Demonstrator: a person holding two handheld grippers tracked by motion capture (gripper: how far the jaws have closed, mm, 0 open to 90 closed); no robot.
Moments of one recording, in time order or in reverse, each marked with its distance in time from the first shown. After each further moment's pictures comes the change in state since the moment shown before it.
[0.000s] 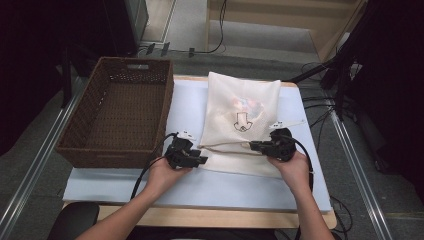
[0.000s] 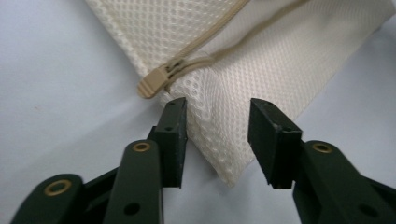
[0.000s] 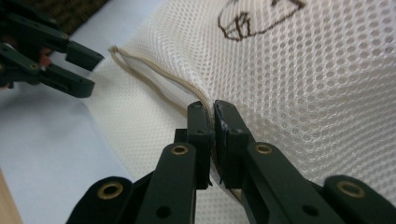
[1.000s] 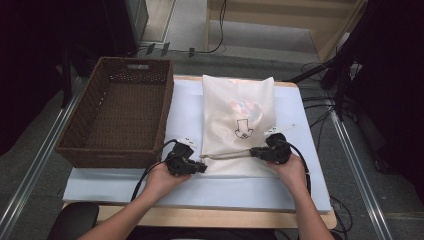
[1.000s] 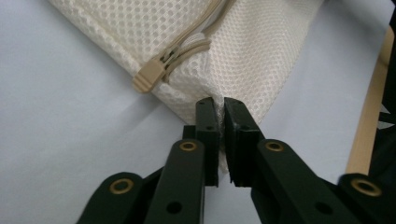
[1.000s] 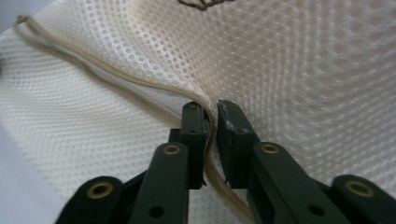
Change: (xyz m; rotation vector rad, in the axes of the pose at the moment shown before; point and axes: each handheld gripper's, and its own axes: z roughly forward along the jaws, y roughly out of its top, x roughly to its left) left arm -0.006 -0.009 -0.006 0.048 -0.147 -0.028; right arm -0.022 -0.019 0.029 0.099 -0.025 -0.025
